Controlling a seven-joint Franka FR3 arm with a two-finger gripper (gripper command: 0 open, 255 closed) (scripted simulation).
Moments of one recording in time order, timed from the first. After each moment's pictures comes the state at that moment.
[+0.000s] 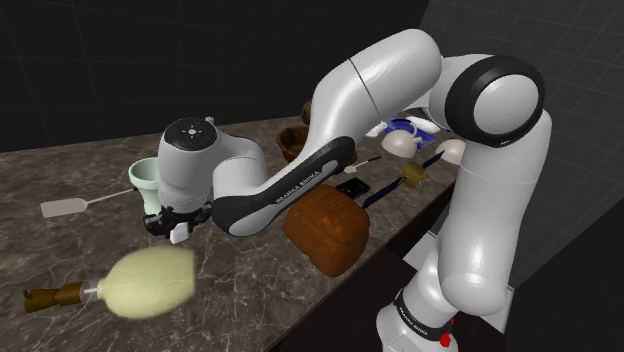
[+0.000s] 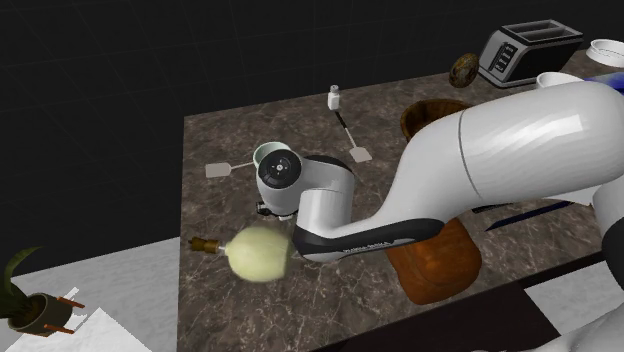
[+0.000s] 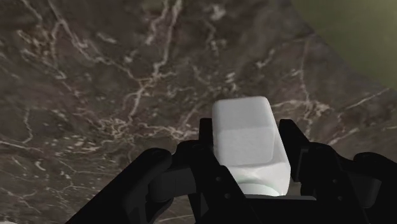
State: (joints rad) arm 0.24 0.29 0.40 -2.11 -0.63 2.55 1.30
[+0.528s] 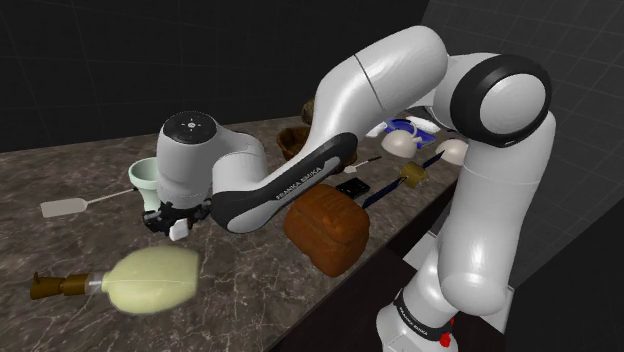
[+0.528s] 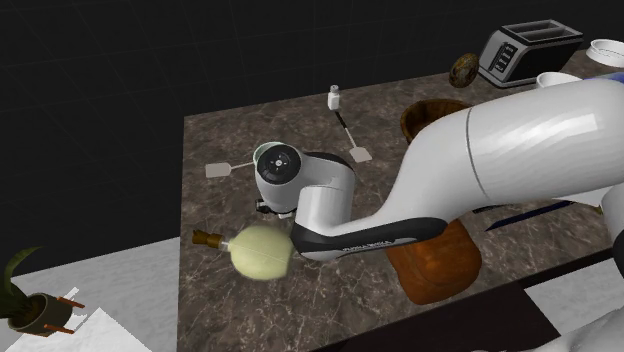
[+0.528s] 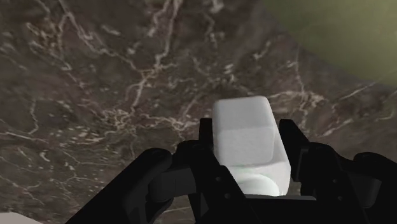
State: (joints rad) arm 0.23 0.27 0.41 -2.10 -0.61 2.53 1.27
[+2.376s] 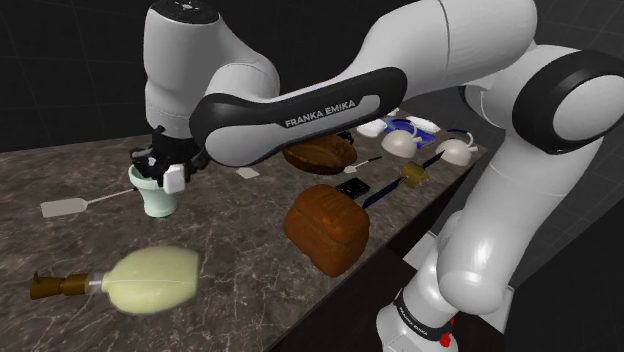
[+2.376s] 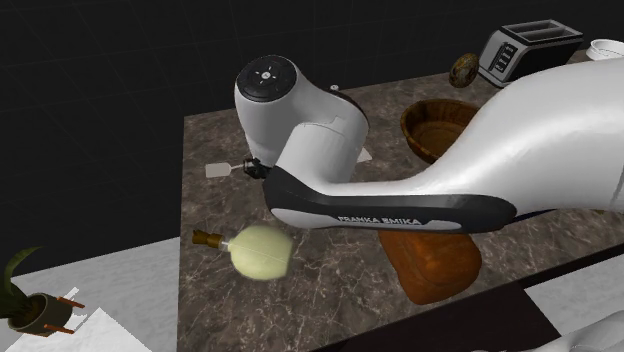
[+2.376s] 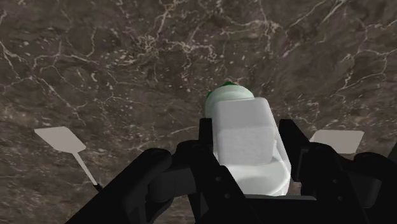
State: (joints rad) arm 0.19 0.07 0.47 -1.96 -0.35 2.25 1.04
